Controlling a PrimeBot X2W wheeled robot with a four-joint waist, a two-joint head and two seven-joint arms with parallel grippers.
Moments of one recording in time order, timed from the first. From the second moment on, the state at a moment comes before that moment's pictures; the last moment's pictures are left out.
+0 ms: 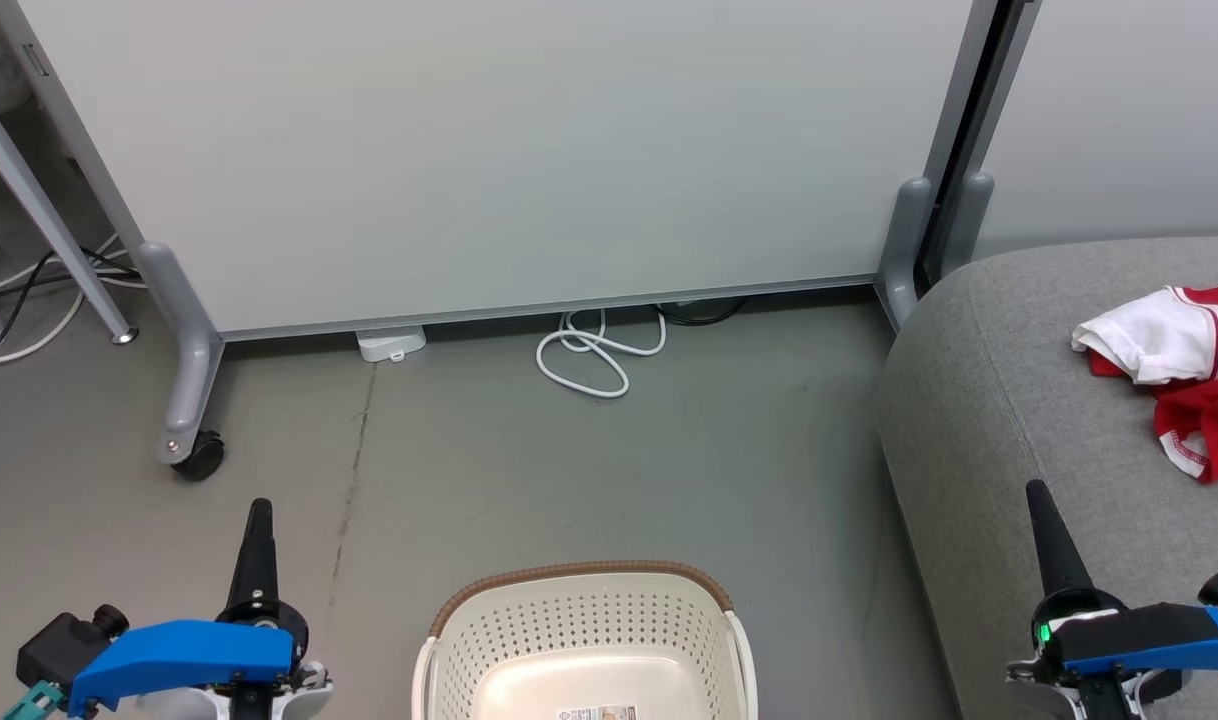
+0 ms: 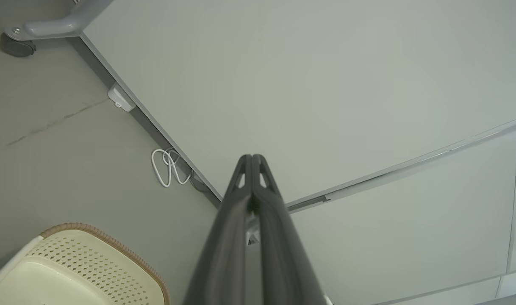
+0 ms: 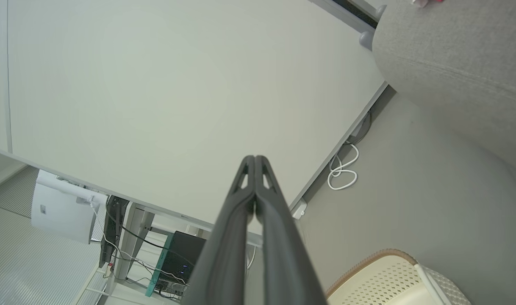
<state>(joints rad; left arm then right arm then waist) -0.05 0.06 0.05 0.25 -1.15 -0.11 0.00 -0.06 -0.05 -0.10 0.24 1.14 0.13 0.00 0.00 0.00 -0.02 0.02</state>
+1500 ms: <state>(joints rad) -0.09 0.05 0.10 0.25 -1.54 -0.12 0.10 -0.10 -0.05 -0.11 0.24 1.54 0.13 0.10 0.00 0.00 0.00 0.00</state>
